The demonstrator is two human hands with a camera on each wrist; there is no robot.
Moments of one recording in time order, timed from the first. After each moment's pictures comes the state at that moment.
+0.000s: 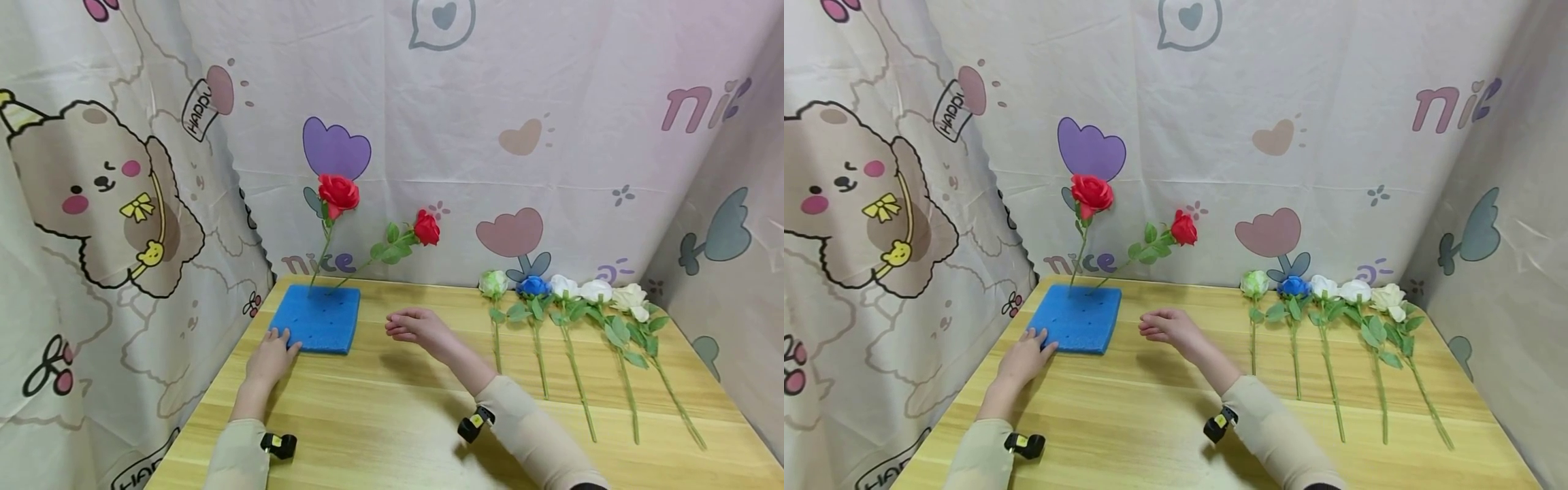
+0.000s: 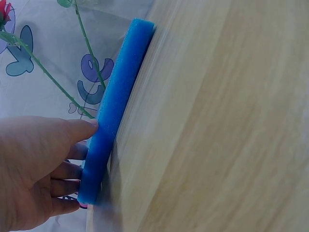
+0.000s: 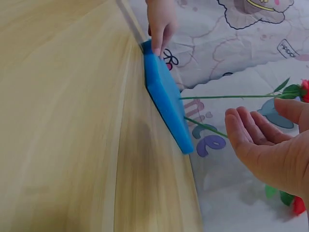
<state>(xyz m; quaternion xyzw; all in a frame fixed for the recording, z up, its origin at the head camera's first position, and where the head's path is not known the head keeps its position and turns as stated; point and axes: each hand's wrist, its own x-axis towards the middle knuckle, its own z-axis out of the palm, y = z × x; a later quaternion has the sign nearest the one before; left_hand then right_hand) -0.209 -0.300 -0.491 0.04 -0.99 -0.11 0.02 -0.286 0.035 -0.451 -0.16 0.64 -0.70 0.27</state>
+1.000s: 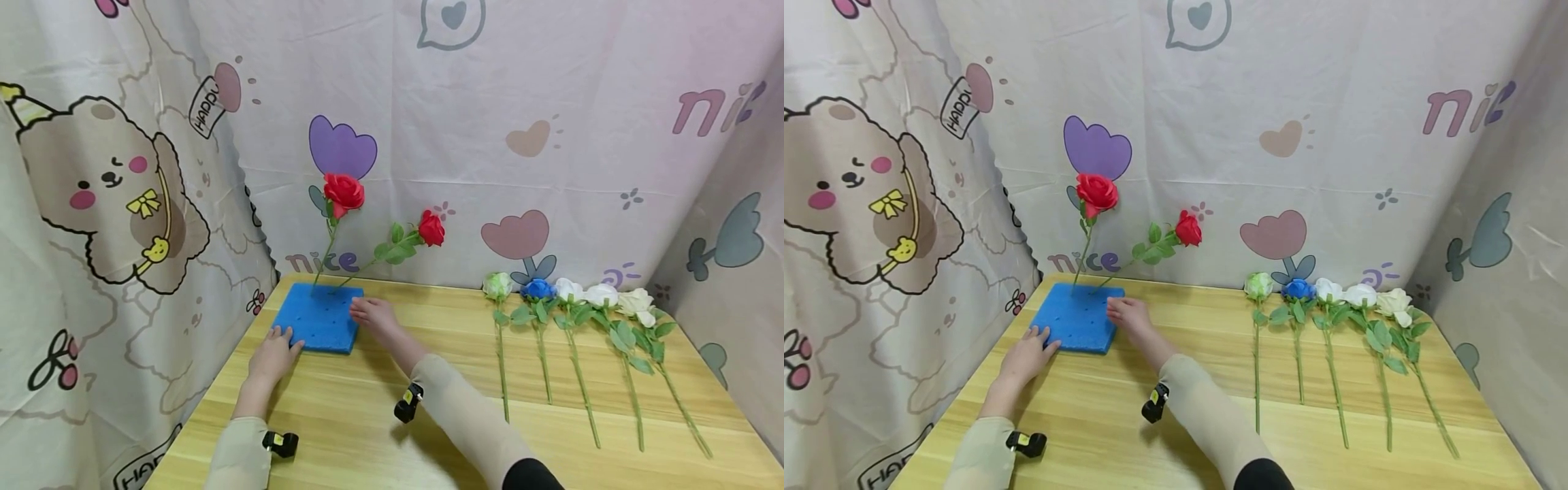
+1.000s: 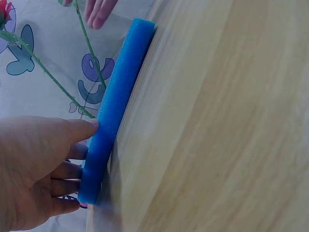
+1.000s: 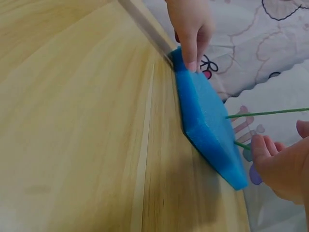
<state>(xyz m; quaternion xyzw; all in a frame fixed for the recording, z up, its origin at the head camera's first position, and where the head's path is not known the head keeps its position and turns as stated) -0.210 -0.300 -0.490 0.05 -0.99 -0.12 0.01 -0.317 -0.085 -0.475 -0.05 0.58 -0.78 0.21</state>
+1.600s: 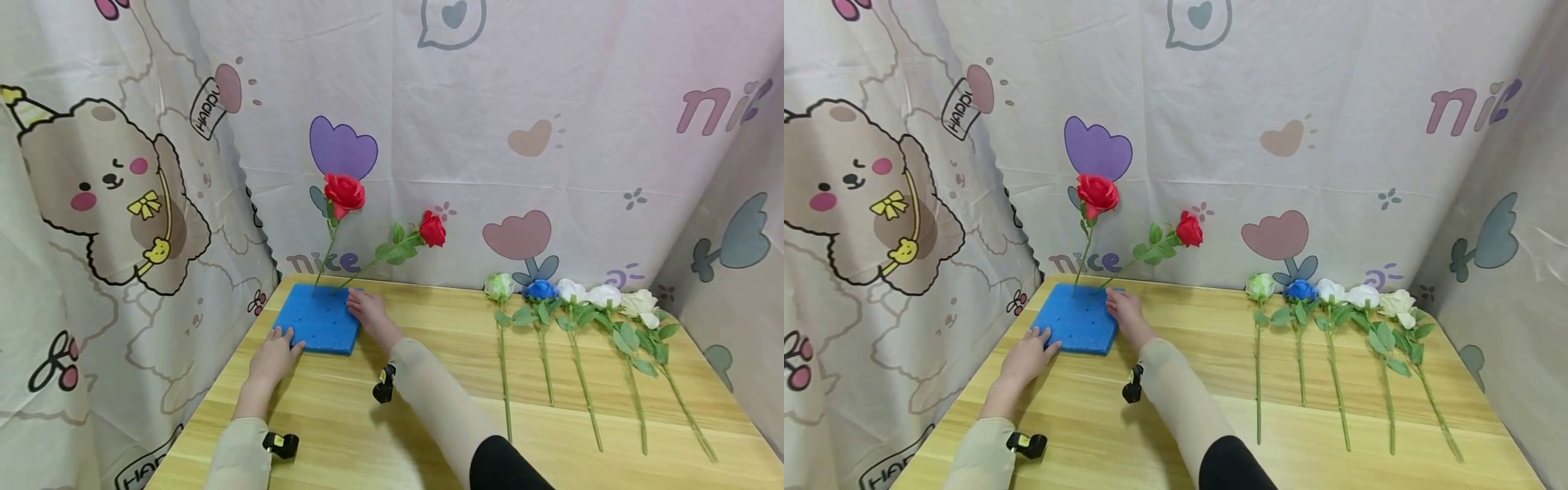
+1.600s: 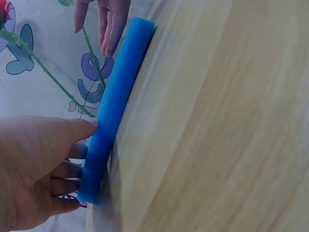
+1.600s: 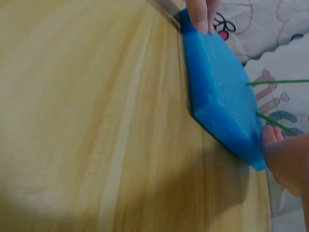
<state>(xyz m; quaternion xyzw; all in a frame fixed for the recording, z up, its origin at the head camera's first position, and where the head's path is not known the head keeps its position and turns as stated) -0.209 -0.300 -0.488 0.06 -0.99 -0.13 0.01 -0.349 -0.116 -0.489 0.03 0.52 -0.83 0.22</state>
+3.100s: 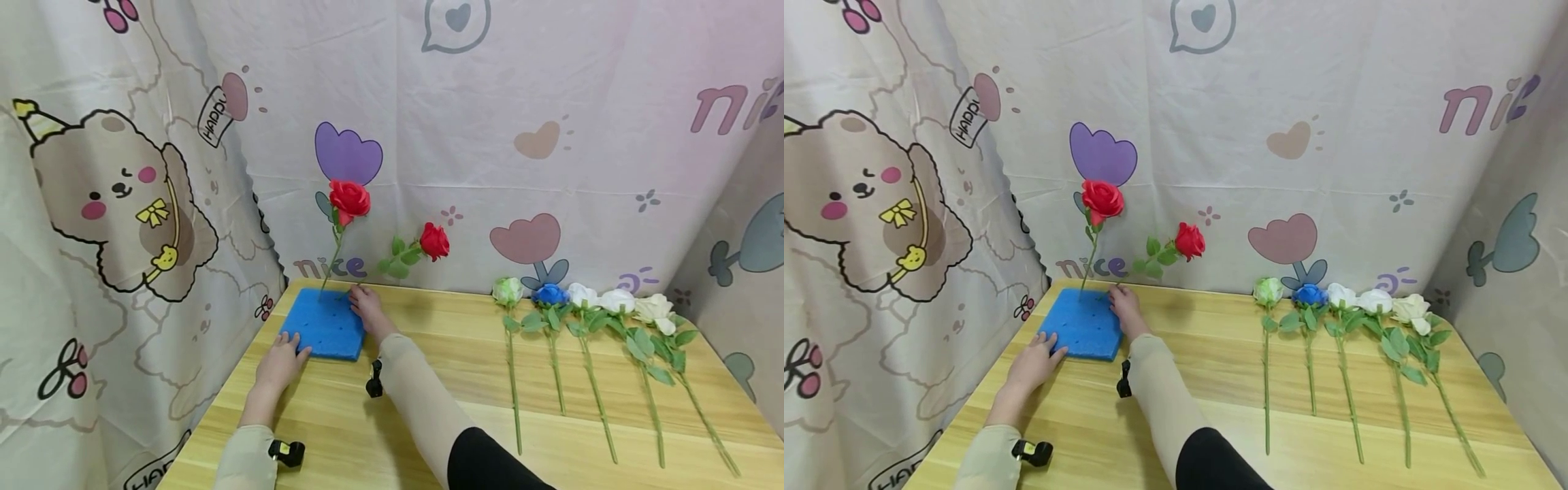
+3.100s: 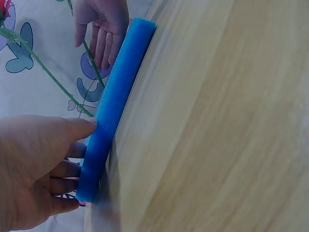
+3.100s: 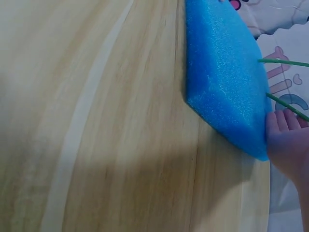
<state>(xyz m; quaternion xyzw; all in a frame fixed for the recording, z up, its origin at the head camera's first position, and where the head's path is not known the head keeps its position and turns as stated) -0.209 -0.299 -0.493 0.06 -0.99 -0.12 0.02 -0.368 -0.139 -0.494 -0.01 0.57 -0.80 0.19</state>
